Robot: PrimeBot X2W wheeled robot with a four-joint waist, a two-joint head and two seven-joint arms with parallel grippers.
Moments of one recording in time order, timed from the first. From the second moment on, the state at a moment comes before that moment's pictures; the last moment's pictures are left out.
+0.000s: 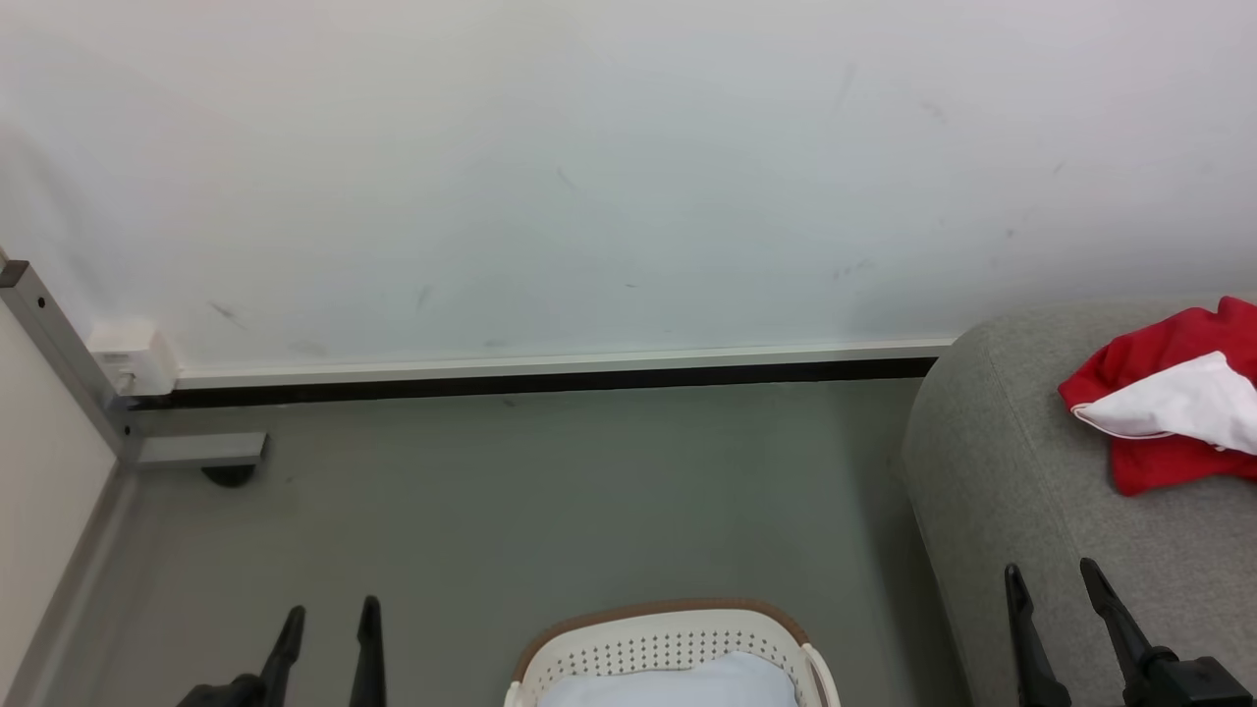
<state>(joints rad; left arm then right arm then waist) 0.04 0.18 -0.14 0.20 -0.36 0.07 -0.26 -0.02 -0.05 -0.01 0.27 0.15 0.13 -0.26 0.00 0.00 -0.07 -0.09</state>
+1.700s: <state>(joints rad) 0.00 0.10 -0.02 0.27 -0.86 -0.04 -0.10 -0.02 -0.04 -0.04 0.29 0.77 0.13 -0.10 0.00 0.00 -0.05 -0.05</state>
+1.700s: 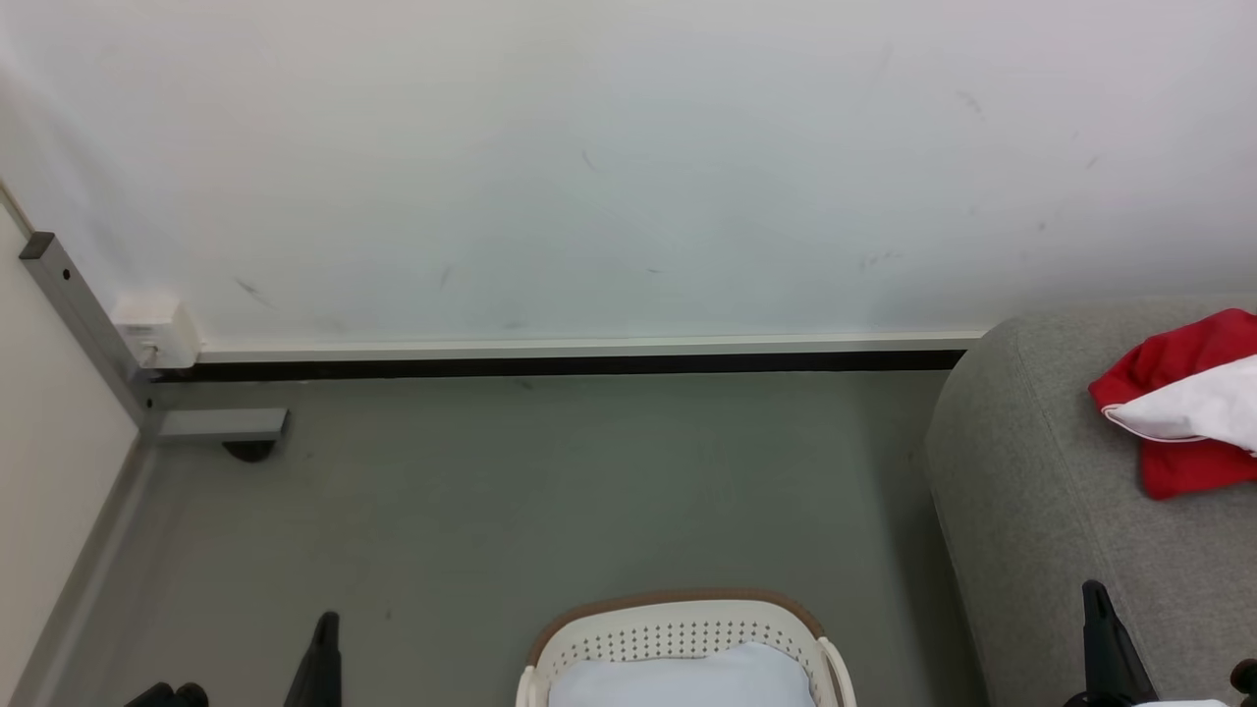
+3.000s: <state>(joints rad) -0.06 0.07 0.05 0.25 -1.26 -0.08 0.01 -0.07 -0.04 -0.08 0.27 1.22 0.13 0.01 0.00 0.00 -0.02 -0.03</state>
